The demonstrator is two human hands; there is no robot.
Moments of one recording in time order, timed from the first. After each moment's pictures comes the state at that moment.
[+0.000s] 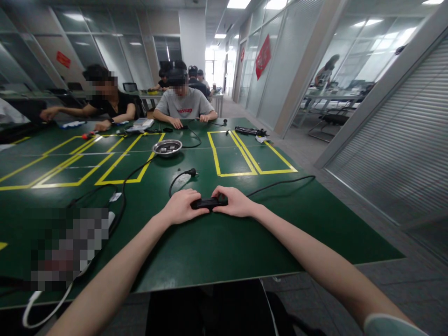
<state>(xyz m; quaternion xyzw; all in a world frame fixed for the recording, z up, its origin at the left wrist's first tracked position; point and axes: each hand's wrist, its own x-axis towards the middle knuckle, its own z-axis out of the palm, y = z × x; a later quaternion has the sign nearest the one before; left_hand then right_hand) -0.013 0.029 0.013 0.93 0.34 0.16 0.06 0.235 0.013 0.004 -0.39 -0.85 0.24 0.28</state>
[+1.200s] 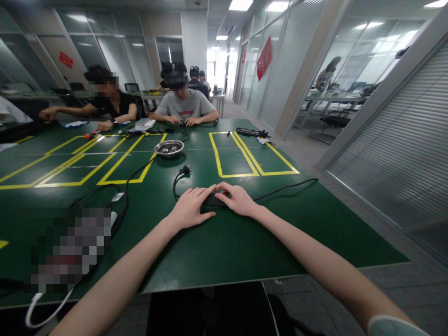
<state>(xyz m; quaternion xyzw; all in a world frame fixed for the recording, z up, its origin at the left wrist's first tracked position) 0.002 0.020 0.005 0.92 0.32 0.21 0.02 0.233 0.016 0.001 -0.45 -0.81 0.23 0.32</state>
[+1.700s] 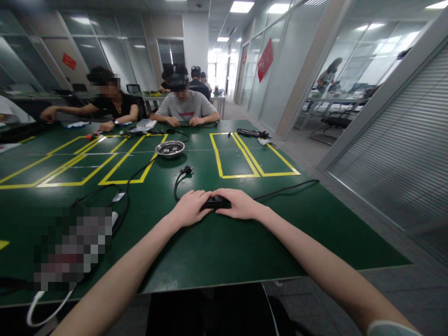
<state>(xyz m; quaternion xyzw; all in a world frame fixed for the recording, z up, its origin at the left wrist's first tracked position) 0.002 0.028 -0.002 0.94 0.32 0.14 0.01 0.237 0.008 0.011 -0.35 -0.89 0.15 0.24</state>
